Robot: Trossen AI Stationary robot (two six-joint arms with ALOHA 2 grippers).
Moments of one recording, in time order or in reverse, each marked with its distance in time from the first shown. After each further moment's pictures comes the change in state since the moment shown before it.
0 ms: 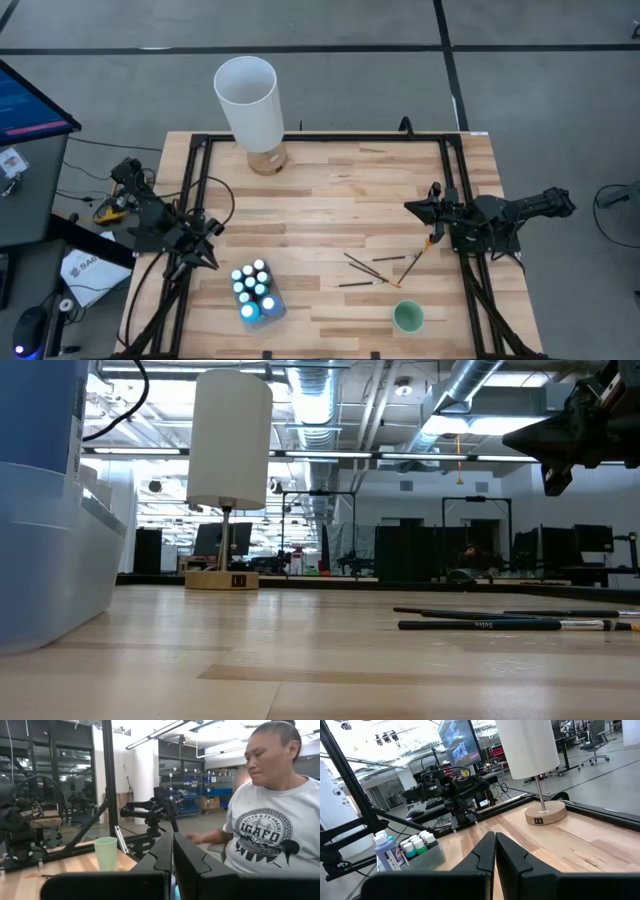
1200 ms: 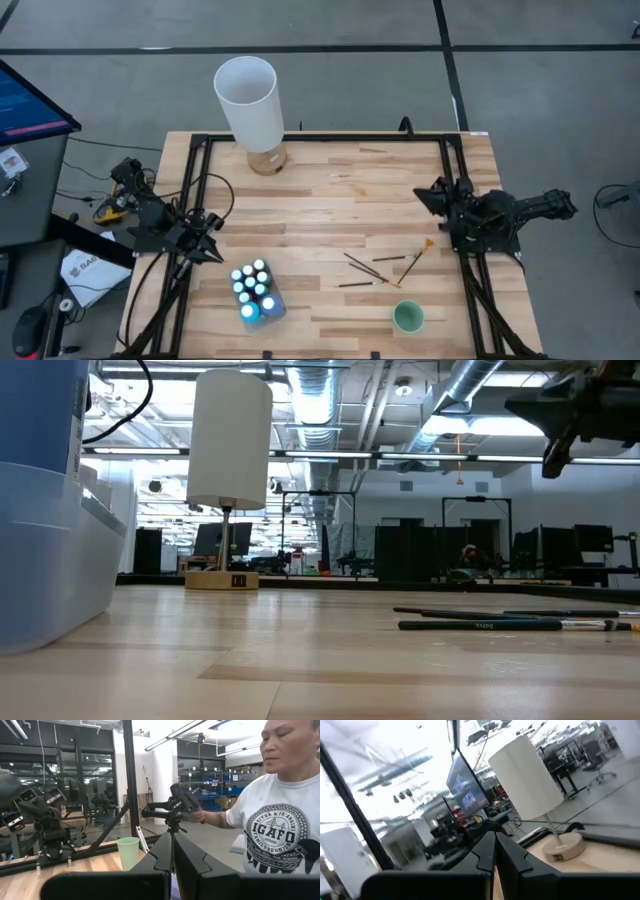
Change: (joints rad) left arm 0.000 0.002 -0.001 0.014 -0.108 0.049; right arm -0.028 0.000 0.000 0.253 0.031 0.089
